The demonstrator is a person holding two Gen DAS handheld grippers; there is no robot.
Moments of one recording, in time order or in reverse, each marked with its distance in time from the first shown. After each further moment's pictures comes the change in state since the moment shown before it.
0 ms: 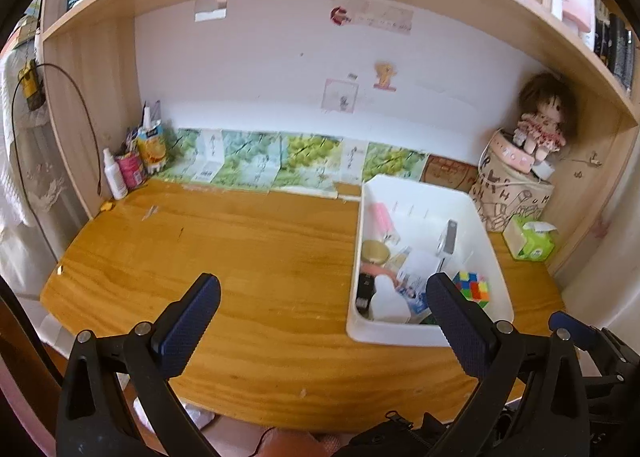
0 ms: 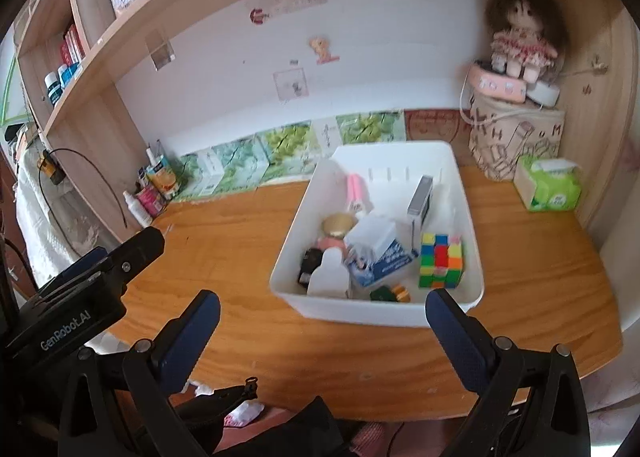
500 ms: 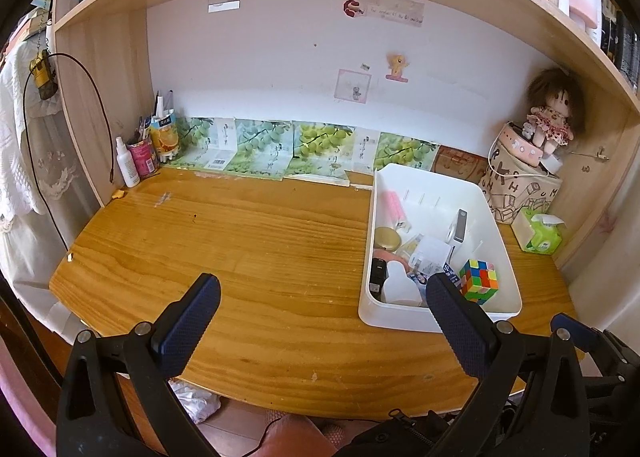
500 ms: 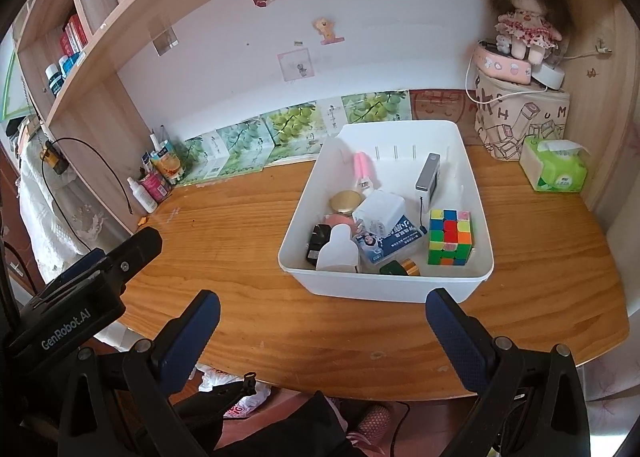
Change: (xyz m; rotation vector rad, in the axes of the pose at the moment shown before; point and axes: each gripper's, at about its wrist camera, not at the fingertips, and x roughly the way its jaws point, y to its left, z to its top) left arm -0.005 0.006 -0.009 -0.012 0.018 0.026; right arm -0.002 0.006 -0.011 0.002 0.036 0.006
